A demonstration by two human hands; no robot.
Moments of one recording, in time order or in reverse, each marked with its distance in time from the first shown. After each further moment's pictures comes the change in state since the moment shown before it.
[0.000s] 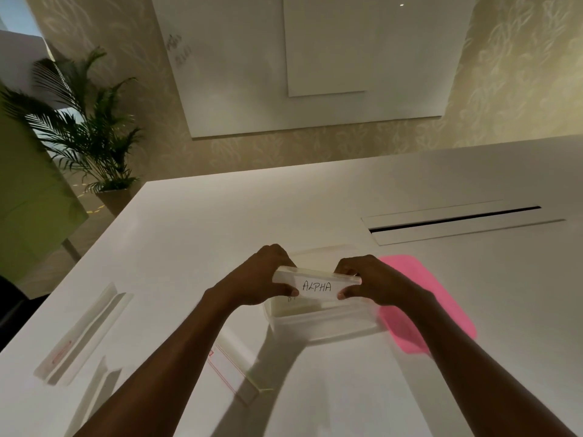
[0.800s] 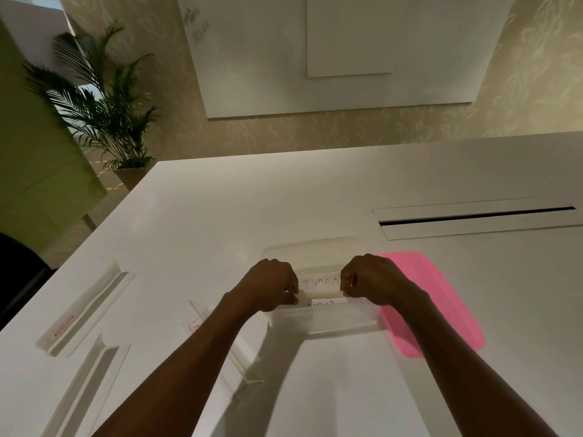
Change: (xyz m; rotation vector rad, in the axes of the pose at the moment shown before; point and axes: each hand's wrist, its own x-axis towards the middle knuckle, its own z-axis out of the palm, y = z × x) left_hand 0.015 0.002 0.049 0.271 -0.061 -0.103; right_hand 0.014 0.005 0.008 -0.349 -0.067 0.066
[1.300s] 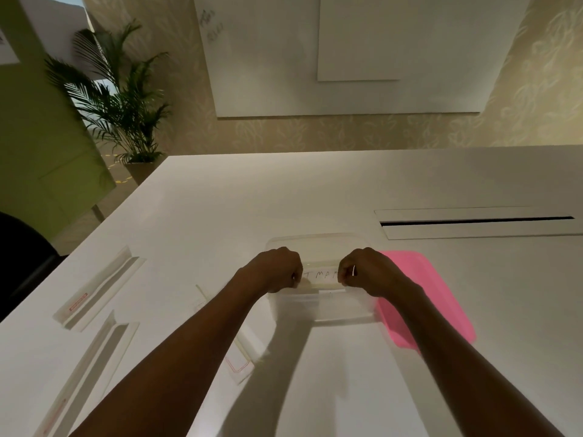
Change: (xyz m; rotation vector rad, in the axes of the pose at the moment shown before) left_hand -0.002 0.018 -0.014 0.099 -0.101 -0.049; right_hand -0.011 -0.009 -0.008 0.108 0.012 -0.022
